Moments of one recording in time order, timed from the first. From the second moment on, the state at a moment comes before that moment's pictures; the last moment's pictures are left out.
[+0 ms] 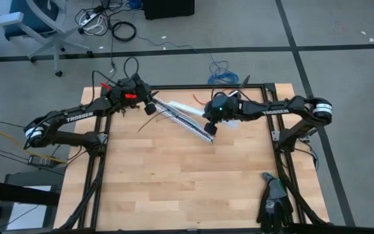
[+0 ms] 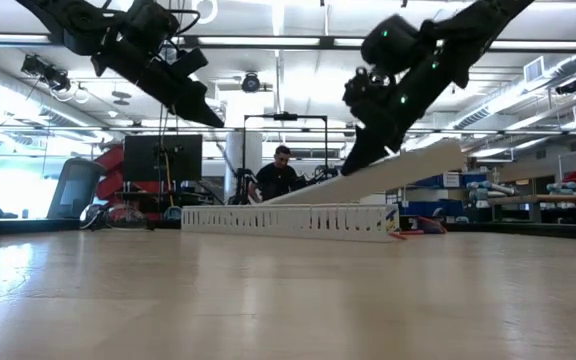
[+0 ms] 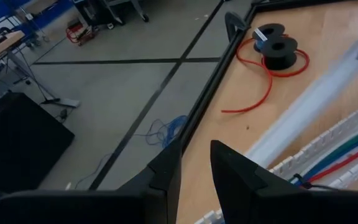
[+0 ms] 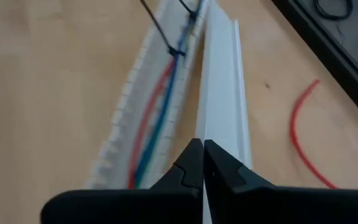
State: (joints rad) left arm 0.63 1.14 0.69 0.08 -0.06 0.36; right arm -0.29 1.51 0.86 -0.06 0.08 0.02
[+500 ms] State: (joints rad) left arm 0.62 1.16 0.69 0.08 -0.03 0.36; right arm -0.04 1.49 0.86 -0.04 0.20 0.19
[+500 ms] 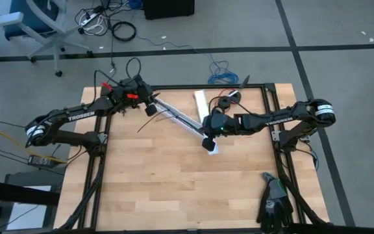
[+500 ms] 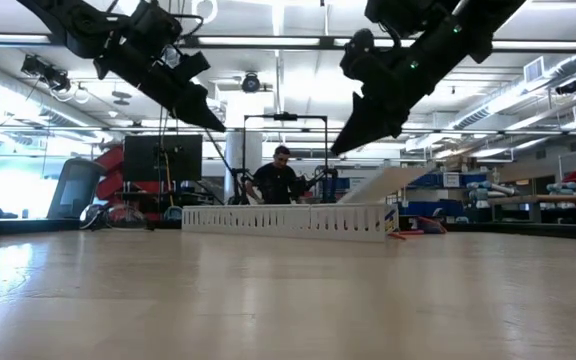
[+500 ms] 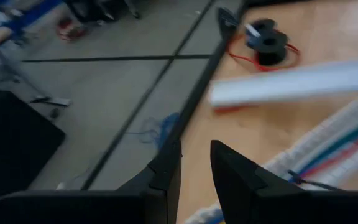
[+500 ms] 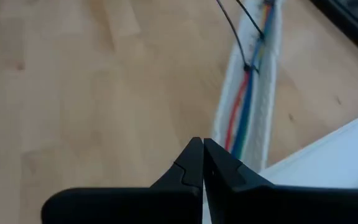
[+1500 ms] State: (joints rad) left arm 0.51 1.60 0.91 0.18 0.26 0.31; right arm -0.05 1.14 0.61 -0.45 0.41 0.66
